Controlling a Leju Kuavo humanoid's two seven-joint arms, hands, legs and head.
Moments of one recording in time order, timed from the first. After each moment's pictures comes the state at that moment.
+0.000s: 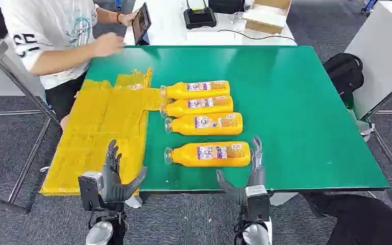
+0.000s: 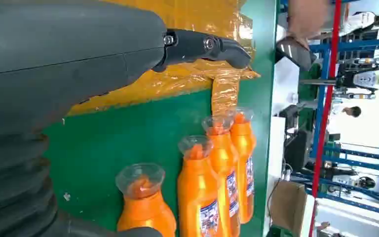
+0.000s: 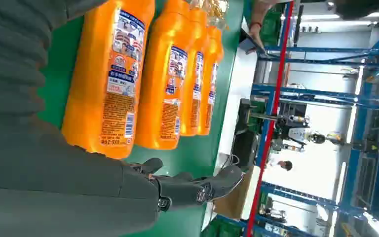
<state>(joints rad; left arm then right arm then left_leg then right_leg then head) 0.02 -0.26 -0.16 -1.32 -0.08 0.18 -0.57 0.06 0.22 0.14 -1.37 0.10 -0.37 -0.60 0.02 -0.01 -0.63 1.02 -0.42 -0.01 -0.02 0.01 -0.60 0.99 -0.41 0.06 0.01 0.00</state>
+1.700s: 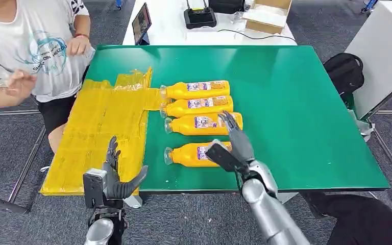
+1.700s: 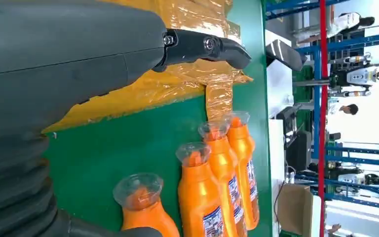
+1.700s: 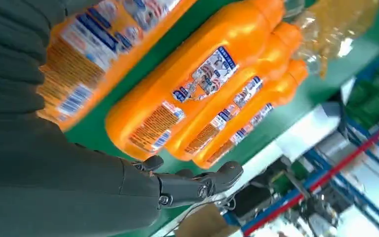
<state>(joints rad) 0.00 -0.26 -0.15 -1.32 -0.18 0.19 -0.58 -0.36 0.06 0.27 -1.09 0.60 -0.18 -0.17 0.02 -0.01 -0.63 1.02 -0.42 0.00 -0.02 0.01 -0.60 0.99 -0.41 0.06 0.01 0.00</state>
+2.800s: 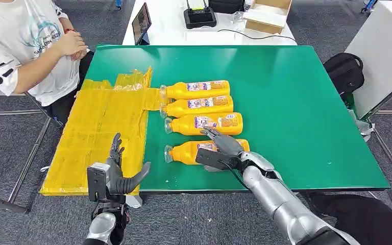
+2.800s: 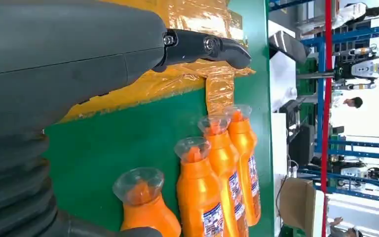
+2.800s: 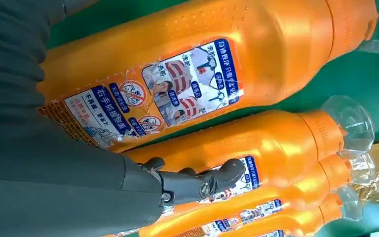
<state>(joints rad) -0.06 -0.26 -0.14 -1.24 -0.17 0.18 -0.58 -0.55 -0.02 0.51 -0.78 0.55 0.05 -0.18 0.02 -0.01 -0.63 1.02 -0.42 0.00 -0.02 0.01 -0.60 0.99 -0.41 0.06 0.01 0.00</state>
